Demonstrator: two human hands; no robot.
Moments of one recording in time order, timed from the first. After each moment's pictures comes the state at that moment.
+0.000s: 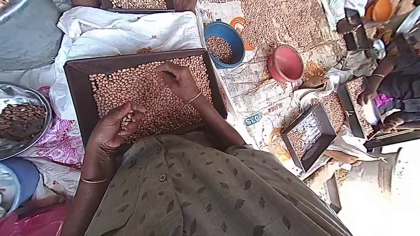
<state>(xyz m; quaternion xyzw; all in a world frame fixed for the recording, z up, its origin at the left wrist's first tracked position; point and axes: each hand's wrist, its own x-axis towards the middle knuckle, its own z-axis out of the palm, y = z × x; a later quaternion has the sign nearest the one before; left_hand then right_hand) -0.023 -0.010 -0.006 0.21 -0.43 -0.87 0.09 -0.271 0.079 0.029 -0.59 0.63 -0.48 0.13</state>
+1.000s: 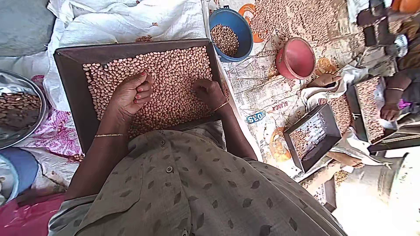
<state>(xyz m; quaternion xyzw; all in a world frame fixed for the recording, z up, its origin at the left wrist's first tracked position) -0.112 -0.029 -0.006 0.24 -0.40 -0.88 0.11 -0.329 0.171 -0.011 -0.53 0.77 -0.30 0.17</state>
